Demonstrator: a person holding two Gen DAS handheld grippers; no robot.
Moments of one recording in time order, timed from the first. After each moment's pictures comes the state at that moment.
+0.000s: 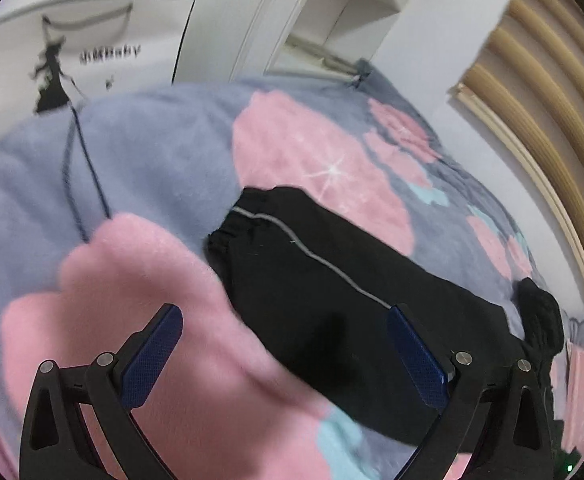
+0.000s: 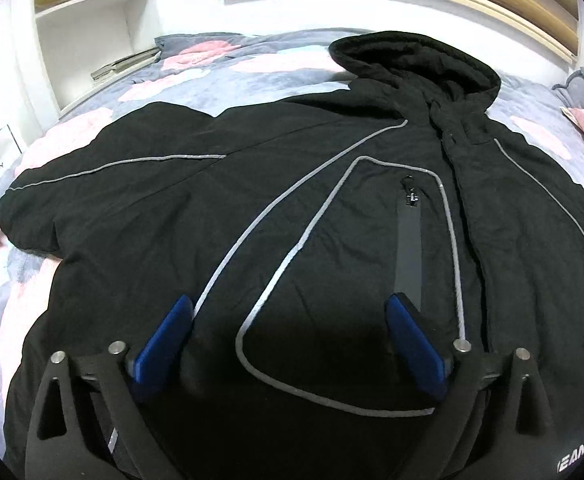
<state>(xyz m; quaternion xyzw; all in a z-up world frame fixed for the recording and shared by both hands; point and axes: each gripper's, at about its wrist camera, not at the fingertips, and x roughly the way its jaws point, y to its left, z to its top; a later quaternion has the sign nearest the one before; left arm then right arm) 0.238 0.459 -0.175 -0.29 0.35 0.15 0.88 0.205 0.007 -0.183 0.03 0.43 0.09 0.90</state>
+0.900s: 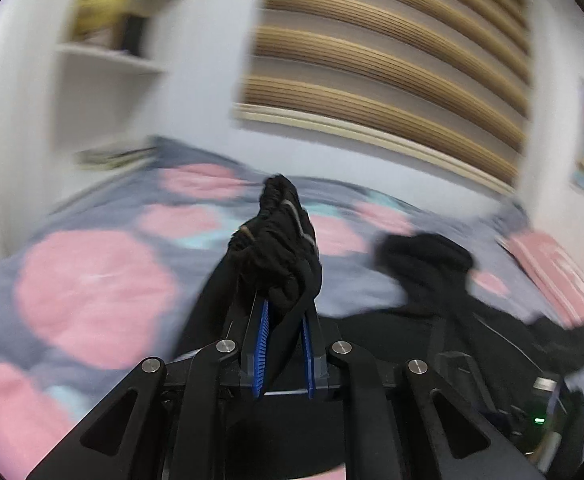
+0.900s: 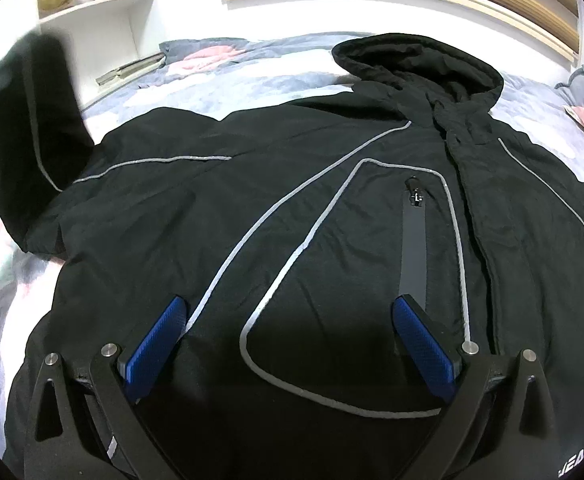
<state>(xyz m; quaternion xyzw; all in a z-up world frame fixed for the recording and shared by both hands) 0.271 0.198 -0.067 -0.06 0.23 -0.10 0.97 0.202 0.005 -0.186 0.05 0.42 0.10 0.90</state>
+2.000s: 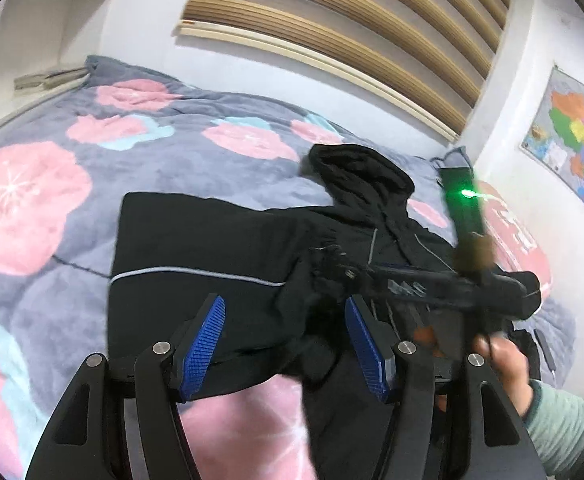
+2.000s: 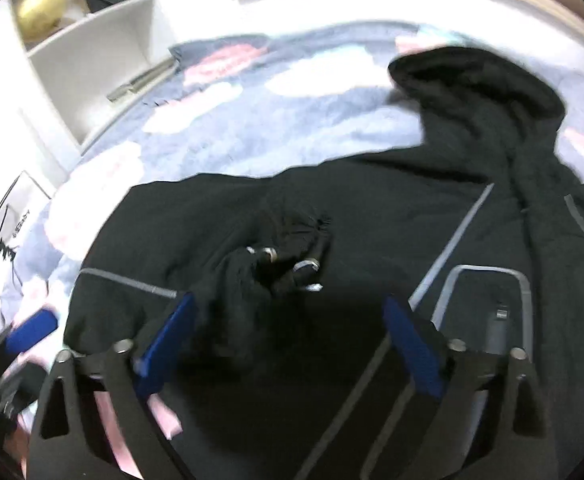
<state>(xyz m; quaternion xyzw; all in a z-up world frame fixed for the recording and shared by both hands) 0.247 0.199 -0.126 -0.11 0.34 -0.20 0.91 0.310 0.063 -0.142 0.12 0.48 0.15 0.85</state>
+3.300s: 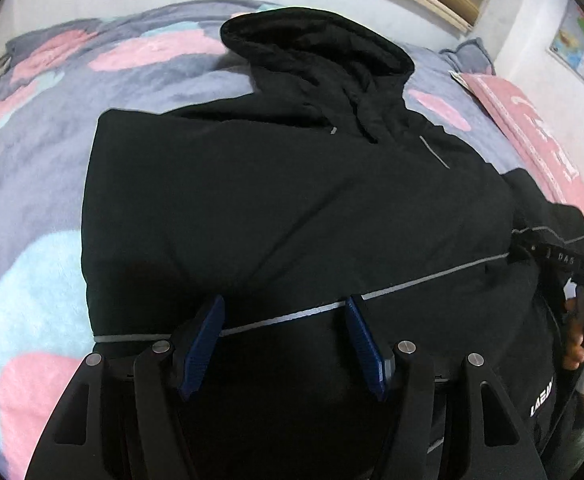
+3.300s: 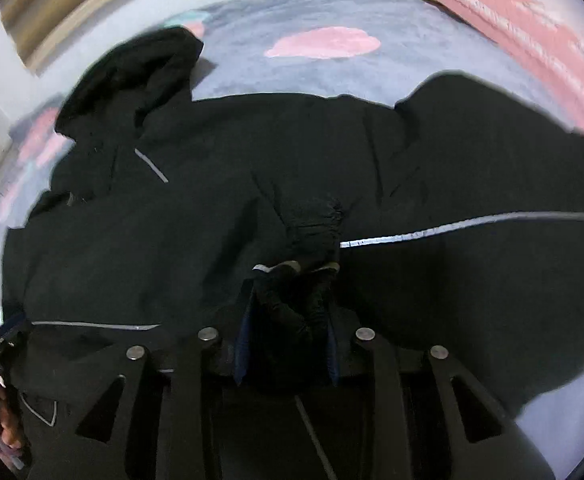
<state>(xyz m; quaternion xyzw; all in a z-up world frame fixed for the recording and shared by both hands) 0.347 -0.009 -0.203 0.00 0.48 -0.20 0.85 0.226 -0.312 -0.187 0.19 0.50 -0.07 0.84</state>
